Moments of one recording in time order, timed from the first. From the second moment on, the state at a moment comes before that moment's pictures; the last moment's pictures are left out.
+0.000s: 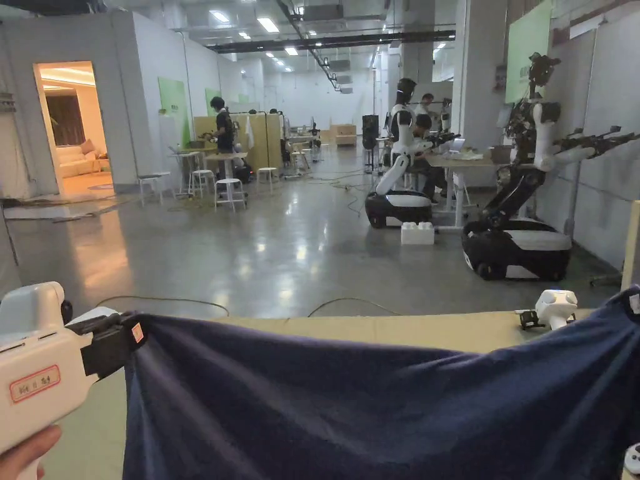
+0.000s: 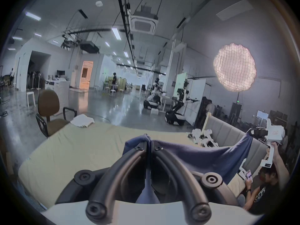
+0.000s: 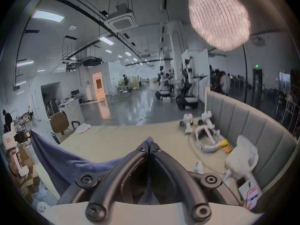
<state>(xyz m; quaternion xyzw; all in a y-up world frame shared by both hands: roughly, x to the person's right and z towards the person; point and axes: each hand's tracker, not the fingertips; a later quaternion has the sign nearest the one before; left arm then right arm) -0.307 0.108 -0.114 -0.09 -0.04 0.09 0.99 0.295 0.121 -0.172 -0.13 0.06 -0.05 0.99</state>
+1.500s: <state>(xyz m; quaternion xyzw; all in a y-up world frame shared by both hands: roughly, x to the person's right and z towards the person) -0.335 0.093 -0.388 -0.17 0.04 0.09 0.98 0.205 0.148 -0.433 -0.14 -0.03 -0.01 0.99</state>
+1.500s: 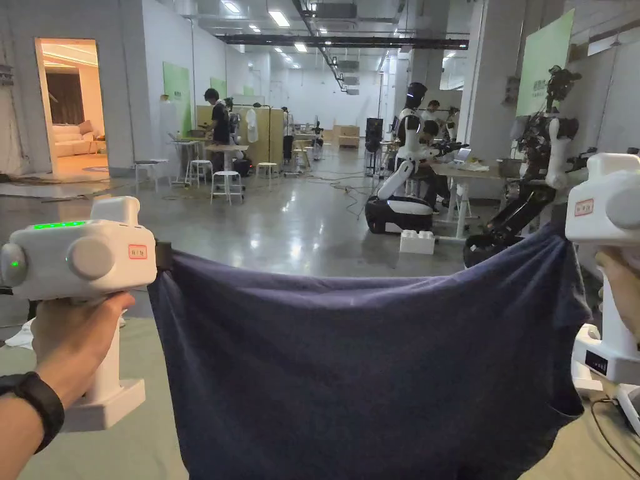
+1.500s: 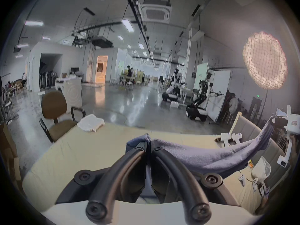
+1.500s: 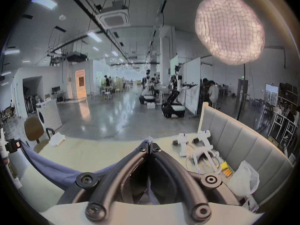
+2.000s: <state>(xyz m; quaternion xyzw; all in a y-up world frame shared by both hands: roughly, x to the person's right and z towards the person) -0.335 -0.111 -0.183 -0.25 -0.03 0.18 0.95 0.259 -0.089 -0.225 -0.27 0.05 -0.04 0.96</state>
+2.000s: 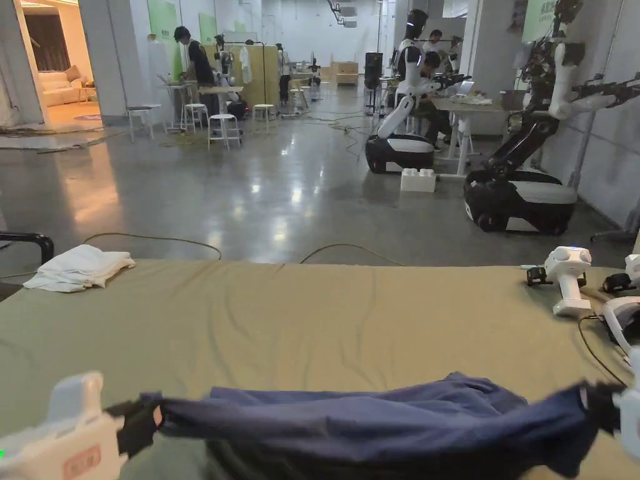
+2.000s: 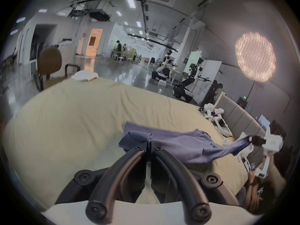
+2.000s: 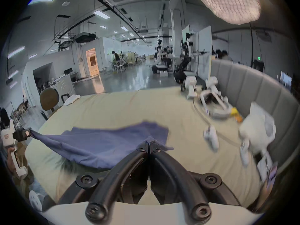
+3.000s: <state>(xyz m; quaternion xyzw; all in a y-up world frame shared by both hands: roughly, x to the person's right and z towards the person) -0.287 -0.060 0.018 -0.12 0.01 0.06 0.99 0.263 -0.101 -0.011 -0.19 0.05 -0.09 0.98</state>
